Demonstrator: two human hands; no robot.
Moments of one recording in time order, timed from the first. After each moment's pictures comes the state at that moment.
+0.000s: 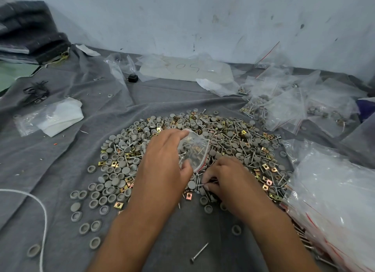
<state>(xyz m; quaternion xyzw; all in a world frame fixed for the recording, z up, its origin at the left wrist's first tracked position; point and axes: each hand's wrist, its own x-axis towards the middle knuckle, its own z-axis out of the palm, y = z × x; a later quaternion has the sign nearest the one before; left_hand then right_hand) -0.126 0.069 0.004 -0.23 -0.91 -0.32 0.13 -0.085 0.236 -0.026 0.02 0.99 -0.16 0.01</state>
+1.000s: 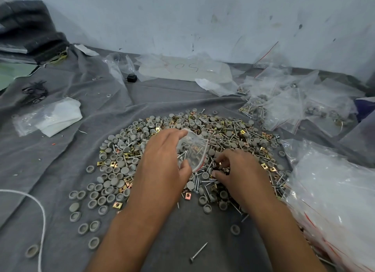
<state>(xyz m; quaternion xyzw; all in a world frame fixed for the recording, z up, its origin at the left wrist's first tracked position) -0.126 0.069 0.003 -0.23 -0.91 -0.32 0.13 -0.091 0.250 -0.027 0.16 0.97 -0.16 -0.04</state>
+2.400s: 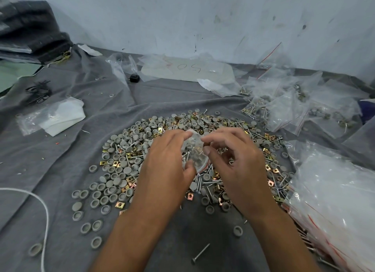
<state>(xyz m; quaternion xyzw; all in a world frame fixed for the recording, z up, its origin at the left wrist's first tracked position) -0.127 0.071 0.003 -0.24 -0.90 -0.33 0.14 -0.087 0.223 -0.004 -0.05 0.85 -0.40 -0.33</state>
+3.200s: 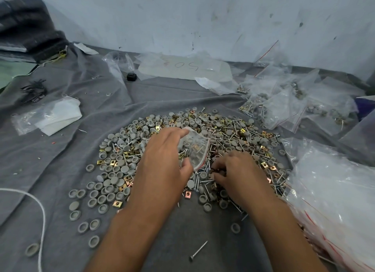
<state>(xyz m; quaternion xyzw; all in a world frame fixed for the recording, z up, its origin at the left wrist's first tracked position) -0.127 0.070 0.002 -0.23 -0.91 -0.31 0.13 -0.090 0.248 -0.024 0.12 0.98 -0.12 -0.01</state>
